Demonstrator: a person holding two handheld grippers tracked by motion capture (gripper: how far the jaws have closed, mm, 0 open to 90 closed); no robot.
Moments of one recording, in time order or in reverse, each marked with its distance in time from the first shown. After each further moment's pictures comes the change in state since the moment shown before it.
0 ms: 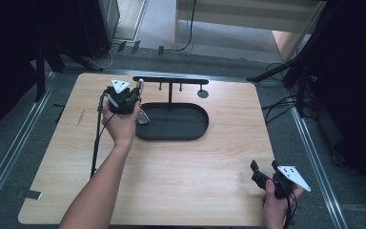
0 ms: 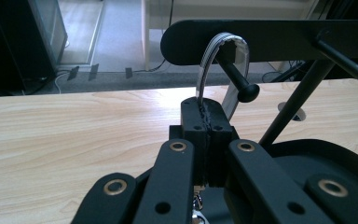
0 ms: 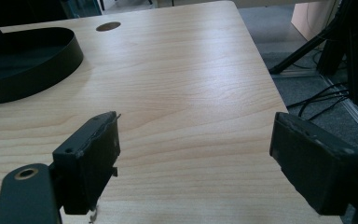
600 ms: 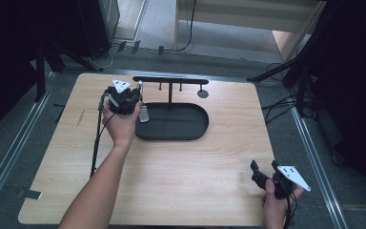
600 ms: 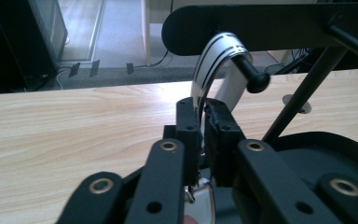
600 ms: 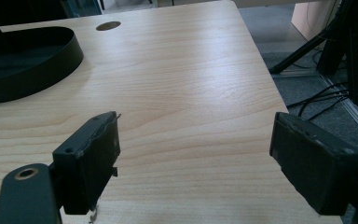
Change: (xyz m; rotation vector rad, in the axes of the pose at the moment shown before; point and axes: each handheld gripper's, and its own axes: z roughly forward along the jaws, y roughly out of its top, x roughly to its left) left arm 0.001 -0.002 0.002 0.023 -0.002 0.021; right arm 0.000 0.000 0.000 0.002 -0.002 -0.002
